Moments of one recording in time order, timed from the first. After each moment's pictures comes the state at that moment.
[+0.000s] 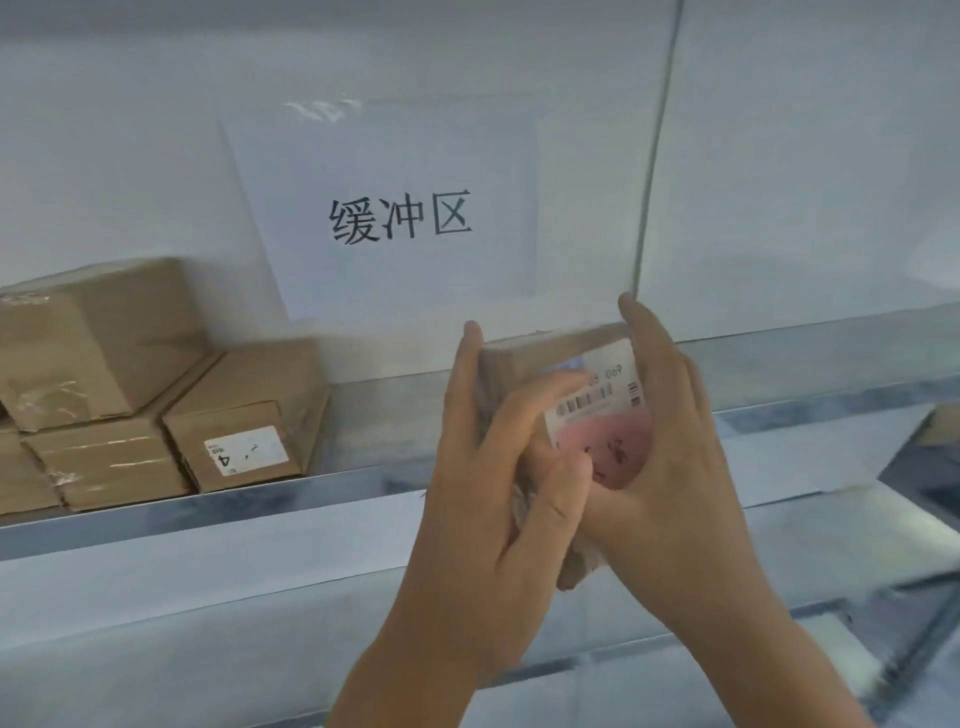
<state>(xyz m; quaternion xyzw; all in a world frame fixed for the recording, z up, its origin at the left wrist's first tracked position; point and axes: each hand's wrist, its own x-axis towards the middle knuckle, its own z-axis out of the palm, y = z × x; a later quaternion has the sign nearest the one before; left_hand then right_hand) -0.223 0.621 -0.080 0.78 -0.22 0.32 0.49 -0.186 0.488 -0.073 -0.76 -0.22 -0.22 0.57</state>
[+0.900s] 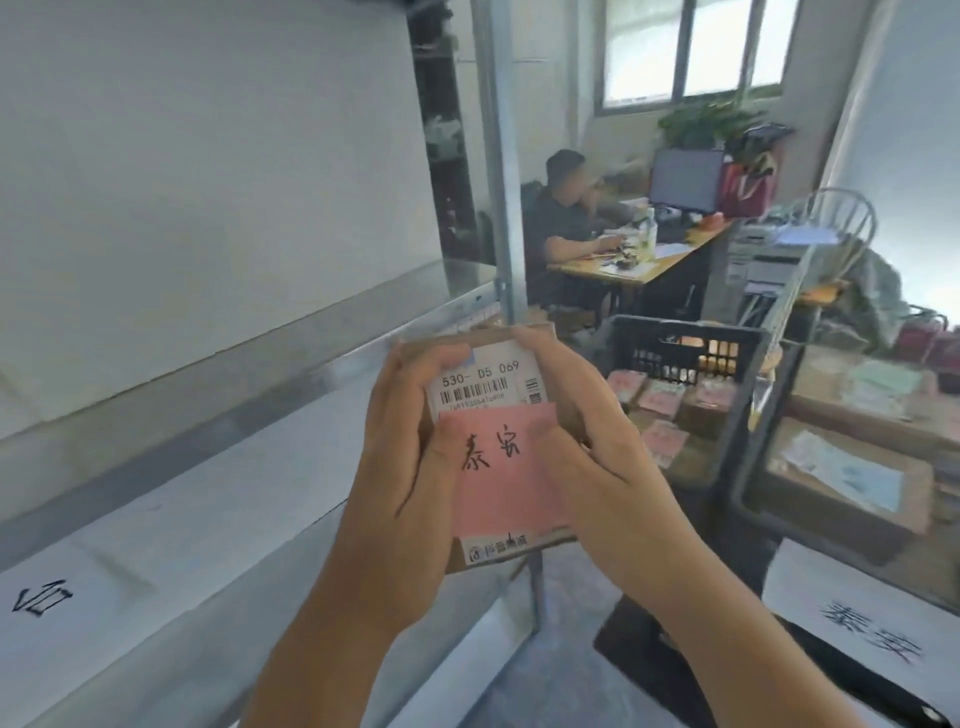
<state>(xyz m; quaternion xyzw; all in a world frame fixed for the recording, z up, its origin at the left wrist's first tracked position) -0.159 0.183 -0.103 0.71 -0.35 0.08 0.60 -0.212 0.027 -0.113 -0.72 -0.07 -0.25 0.64</state>
